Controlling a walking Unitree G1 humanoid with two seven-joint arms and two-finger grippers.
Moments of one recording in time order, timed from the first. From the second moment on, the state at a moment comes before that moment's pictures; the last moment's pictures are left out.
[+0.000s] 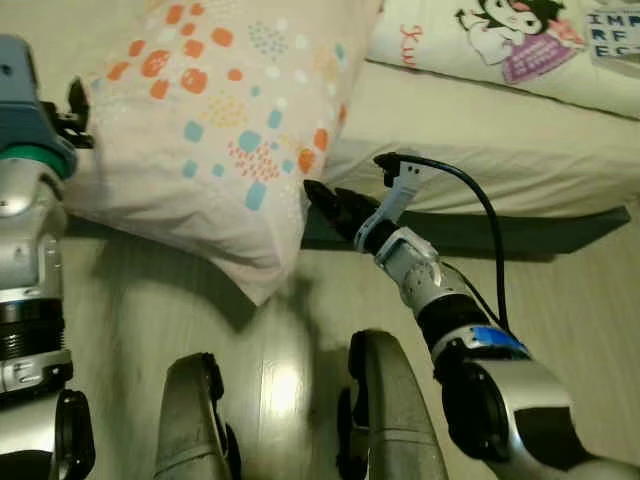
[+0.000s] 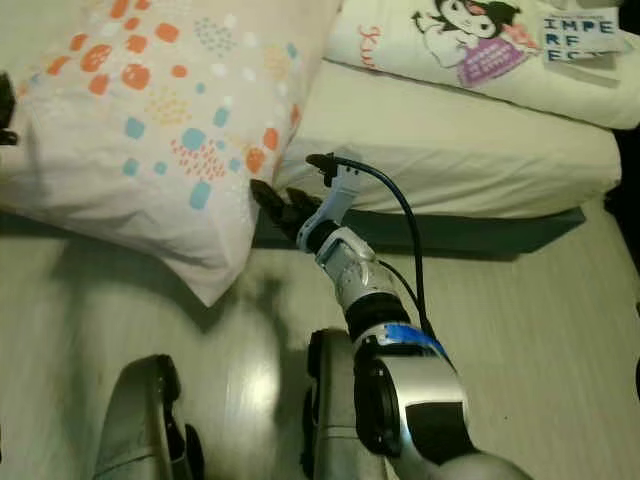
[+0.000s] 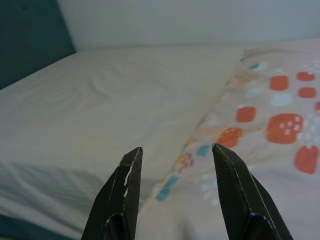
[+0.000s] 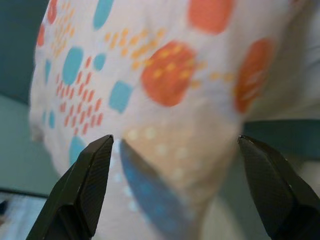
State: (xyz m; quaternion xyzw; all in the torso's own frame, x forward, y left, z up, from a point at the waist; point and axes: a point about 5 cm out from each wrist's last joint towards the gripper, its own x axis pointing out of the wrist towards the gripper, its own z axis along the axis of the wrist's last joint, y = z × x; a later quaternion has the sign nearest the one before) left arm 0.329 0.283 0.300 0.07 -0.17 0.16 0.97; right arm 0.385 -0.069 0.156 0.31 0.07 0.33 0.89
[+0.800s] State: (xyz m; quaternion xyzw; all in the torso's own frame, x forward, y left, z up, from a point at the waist) left arm 0.295 0.277 0.318 0.07 -0.16 0.16 0.97; right arm 0.387 -0.078 0.143 0.31 0.15 0.29 0.89
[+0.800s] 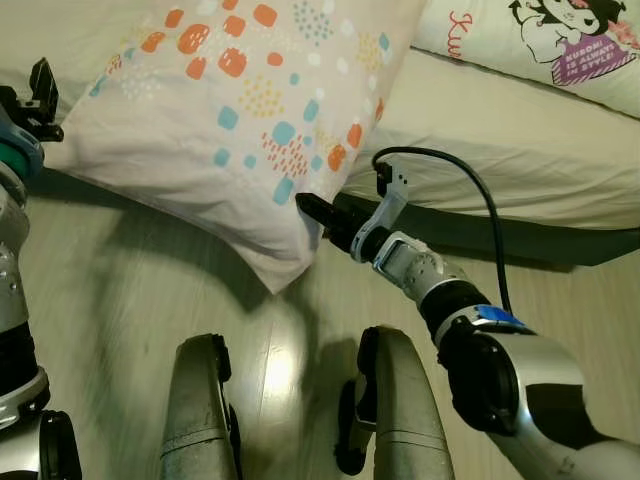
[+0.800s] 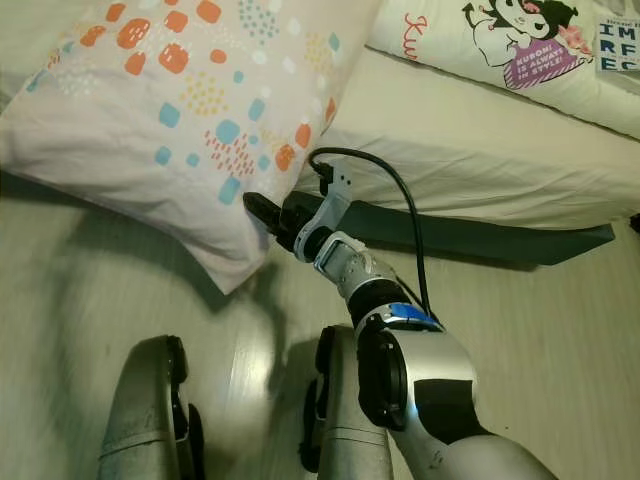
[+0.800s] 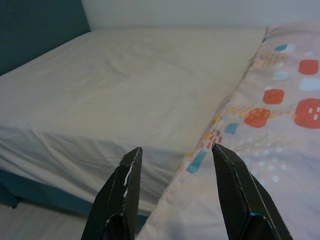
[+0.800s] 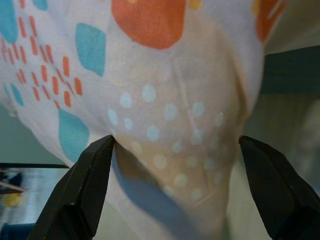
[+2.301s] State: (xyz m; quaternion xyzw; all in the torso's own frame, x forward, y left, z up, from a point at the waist) left arm 0.300 0.265 0.325 0.04 -0.16 0.15 0.98; right arm 0.409 -0.133 0.198 0.41 0.00 0.24 0.88
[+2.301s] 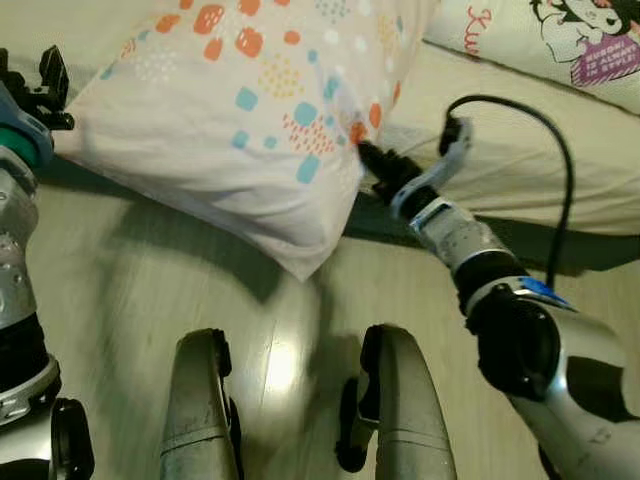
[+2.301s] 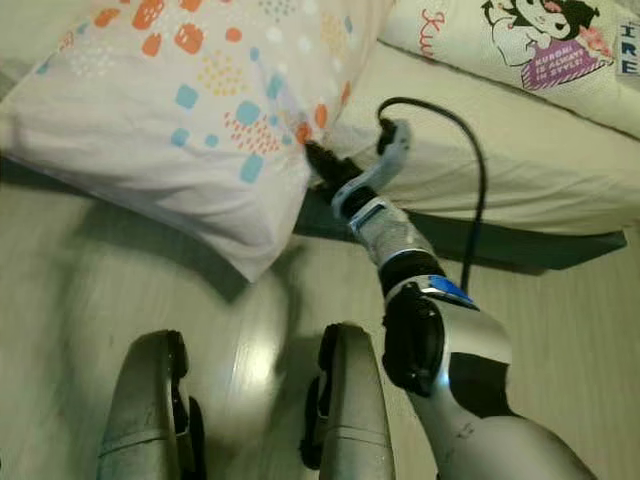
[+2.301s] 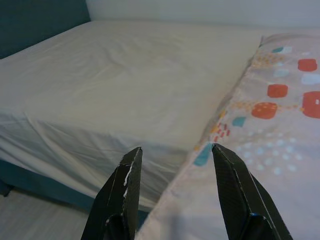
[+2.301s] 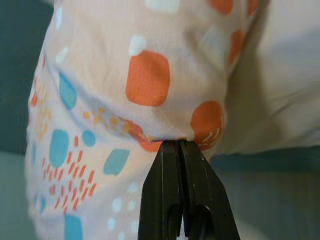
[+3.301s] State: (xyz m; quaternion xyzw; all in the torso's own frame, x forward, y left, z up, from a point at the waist) left arm 0.327 0.176 0.312 0.03 -0.16 -0.07 0.98; right arm 0.369 -0.163 0.248 0.06 -0.25 0.12 0.96
